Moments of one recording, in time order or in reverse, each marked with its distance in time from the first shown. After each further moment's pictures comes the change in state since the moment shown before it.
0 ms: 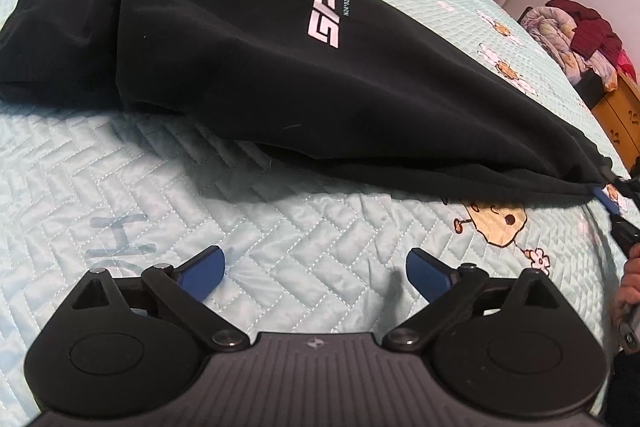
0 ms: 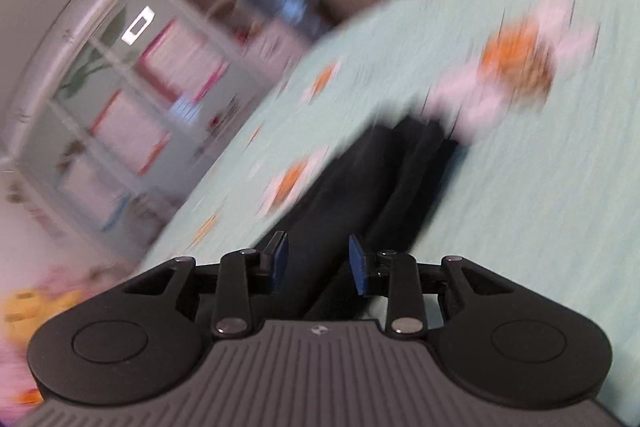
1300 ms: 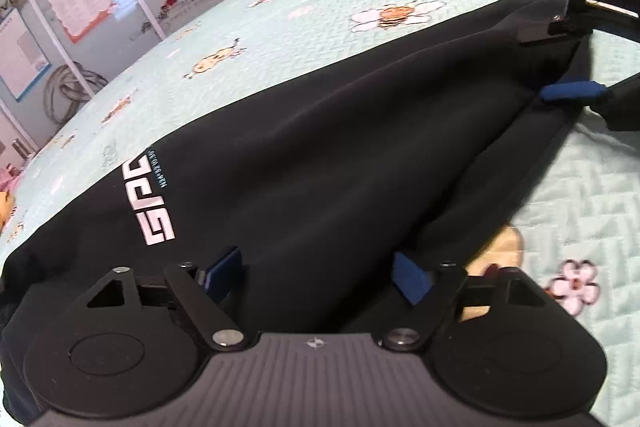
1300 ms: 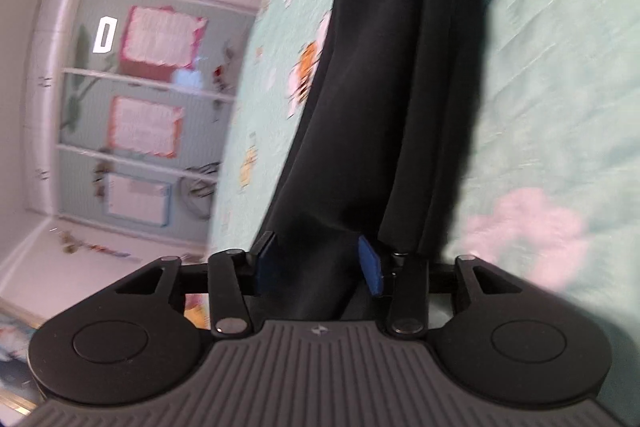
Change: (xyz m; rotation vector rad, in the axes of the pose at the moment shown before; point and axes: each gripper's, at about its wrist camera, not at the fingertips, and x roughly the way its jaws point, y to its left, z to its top) left arm 0.079 -0.149 0.041 0.774 -0.140 0.137; right arm 0.032 0.030 -0.031 0.341 0.140 0.020
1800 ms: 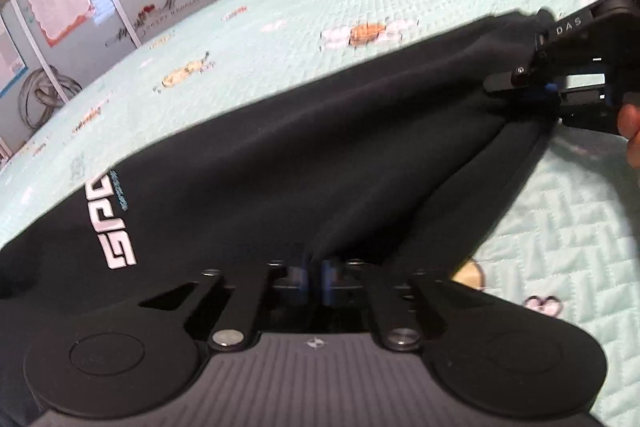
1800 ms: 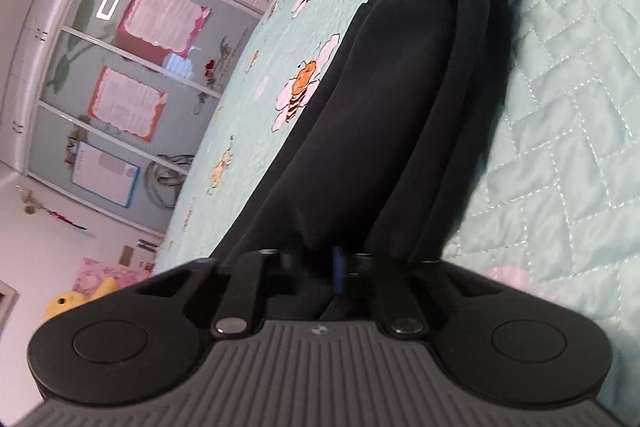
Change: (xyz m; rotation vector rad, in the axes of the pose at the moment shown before) left arm -0.007 -0.009 0.012 -0.034 -0.049 -0.055; right arm 0.013 0.000 0.014 -0.183 -0.003 -0.025
